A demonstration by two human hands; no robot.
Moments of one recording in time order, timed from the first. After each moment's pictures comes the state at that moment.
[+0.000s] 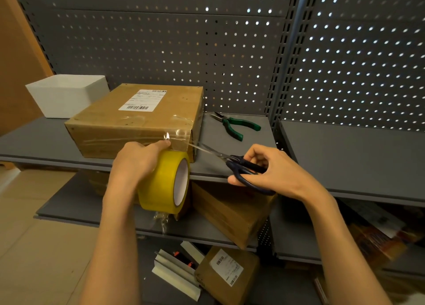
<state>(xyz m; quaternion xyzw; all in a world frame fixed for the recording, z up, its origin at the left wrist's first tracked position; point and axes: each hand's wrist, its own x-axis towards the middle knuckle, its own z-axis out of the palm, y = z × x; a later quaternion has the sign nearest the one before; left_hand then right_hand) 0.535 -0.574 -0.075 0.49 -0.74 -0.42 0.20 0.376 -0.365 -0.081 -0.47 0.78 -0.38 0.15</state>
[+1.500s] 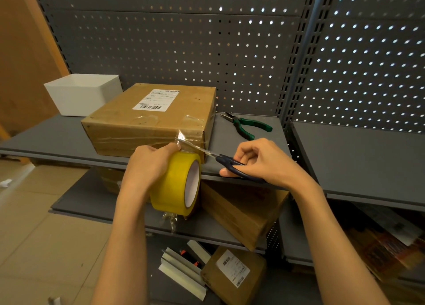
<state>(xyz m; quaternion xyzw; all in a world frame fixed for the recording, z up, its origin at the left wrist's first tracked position) 0.543 -0.569 -0.080 0.47 -0.72 -0.46 0.23 0.383 -0.406 -0.077 -0.51 0.75 -0.38 0.17</state>
